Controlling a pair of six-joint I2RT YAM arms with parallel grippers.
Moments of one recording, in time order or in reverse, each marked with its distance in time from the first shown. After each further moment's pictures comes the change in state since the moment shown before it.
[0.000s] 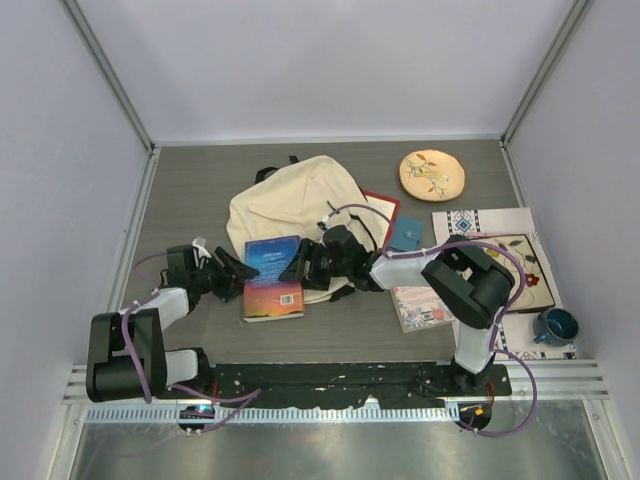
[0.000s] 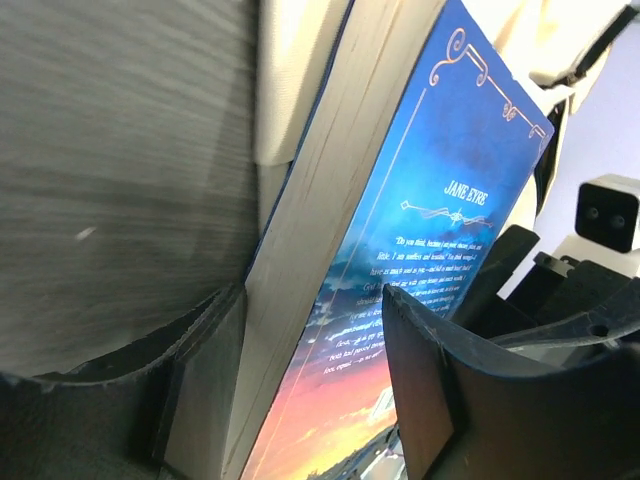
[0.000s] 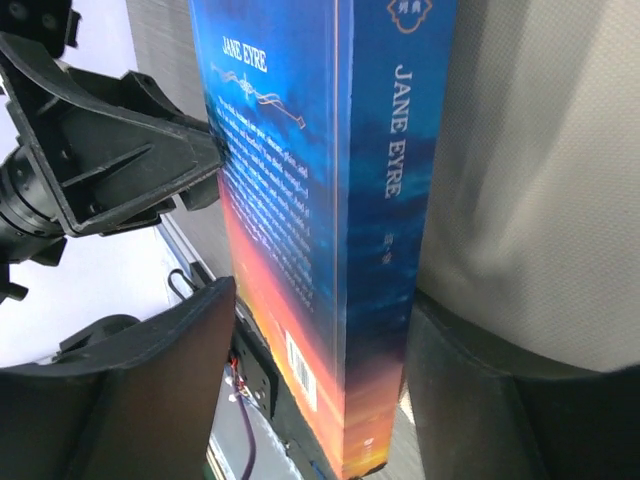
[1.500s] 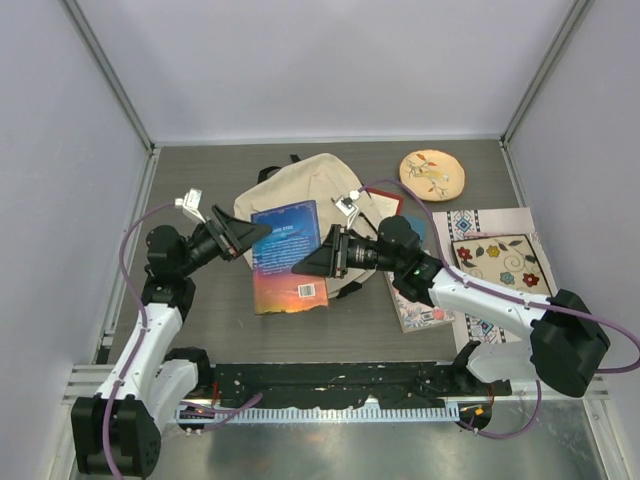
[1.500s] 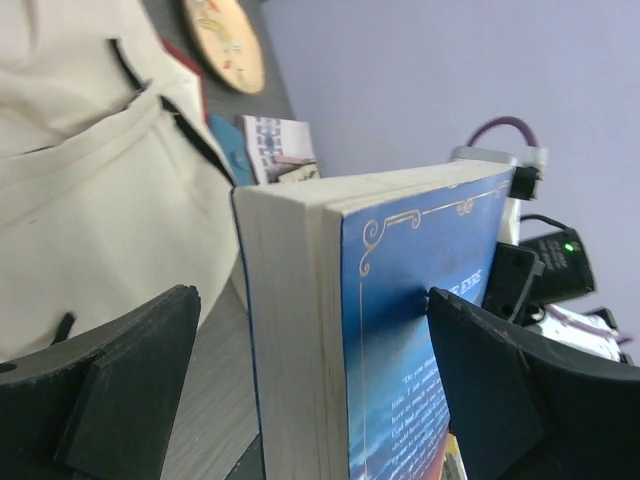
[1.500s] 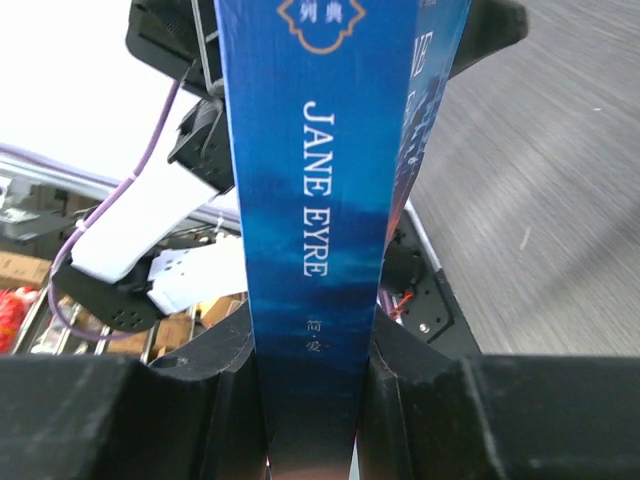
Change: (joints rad) left arm -0.166 -0.404 0.164 0.201 0.163 -0.220; right arm -0.016 -0.567 -0.139 0.095 -0.234 -0.054
